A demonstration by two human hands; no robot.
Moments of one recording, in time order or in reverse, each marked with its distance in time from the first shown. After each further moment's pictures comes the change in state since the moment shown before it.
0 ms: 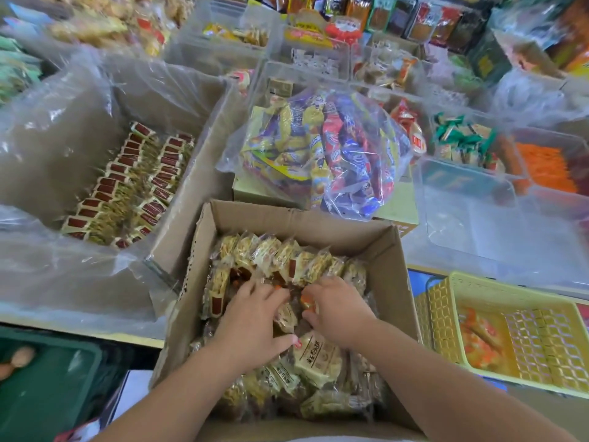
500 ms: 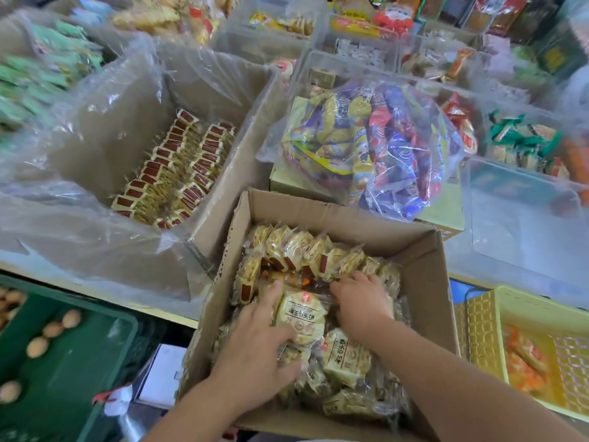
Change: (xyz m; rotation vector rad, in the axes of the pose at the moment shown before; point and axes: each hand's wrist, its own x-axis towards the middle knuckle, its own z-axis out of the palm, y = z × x) left_hand -0.069 -0.008 0.007 -0.162 -0.015 -0.101; right_hand 0.026 -0.002 0.023 -0.264 -0.017 0.053
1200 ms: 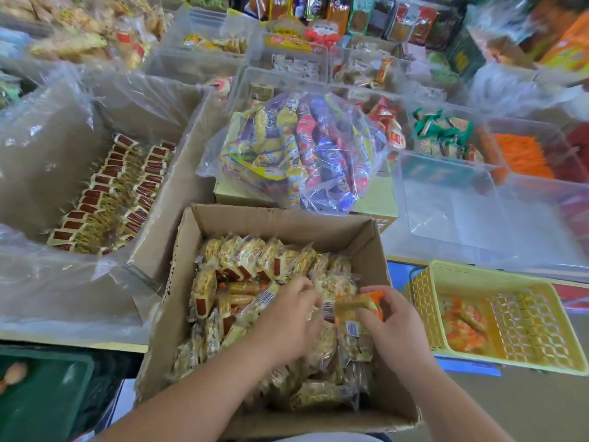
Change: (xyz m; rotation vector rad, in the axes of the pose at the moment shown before) left_hand 0.072 0.094 0.007 -0.176 0.059 0.314; right_hand -0.130 0.054 -0.015 1.192 0.444 0.517
